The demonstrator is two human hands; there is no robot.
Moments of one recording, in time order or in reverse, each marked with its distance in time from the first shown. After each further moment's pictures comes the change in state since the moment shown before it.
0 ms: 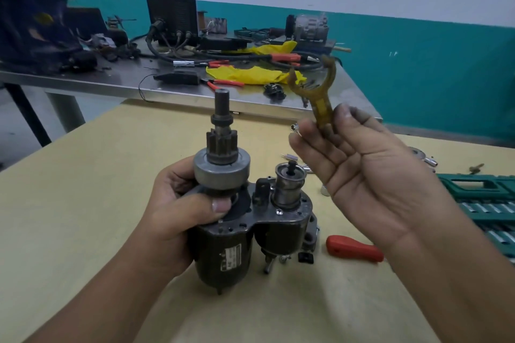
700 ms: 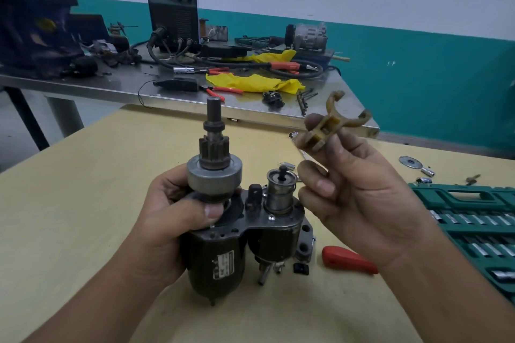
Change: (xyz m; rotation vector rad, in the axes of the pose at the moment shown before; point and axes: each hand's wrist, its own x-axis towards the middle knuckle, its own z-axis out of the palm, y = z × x) left_hand 0.001 0.000 -0.001 0.010 0.041 -0.014; right_hand 0.006 0.005 -0.029 -0.099 -0.384 0.100
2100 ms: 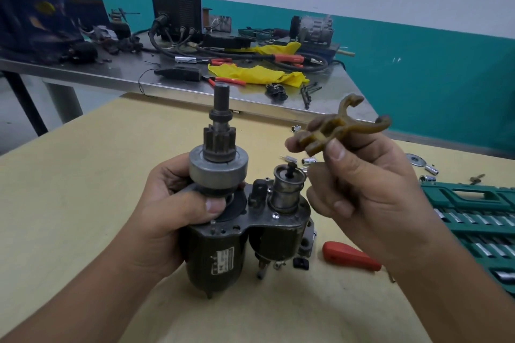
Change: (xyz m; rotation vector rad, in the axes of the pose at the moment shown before) left_hand 0.000 0.000 0.001 0.003 -0.028 0.015; right_hand -0.003 0.003 -0.006 -0.303 -0.091 -0.169
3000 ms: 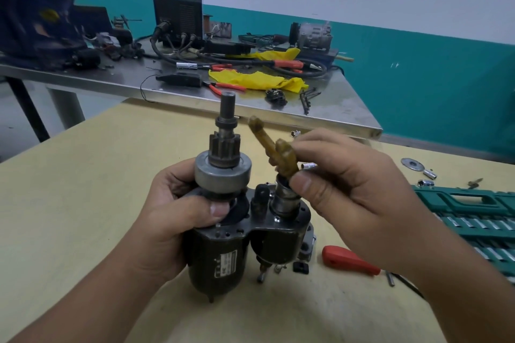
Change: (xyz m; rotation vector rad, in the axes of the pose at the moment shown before) left_hand 0.001 0.001 0.001 -0.012 -0.004 -0.017; right_hand -0.001 -0.019 0.010 -1.086 -0.130 -0.213
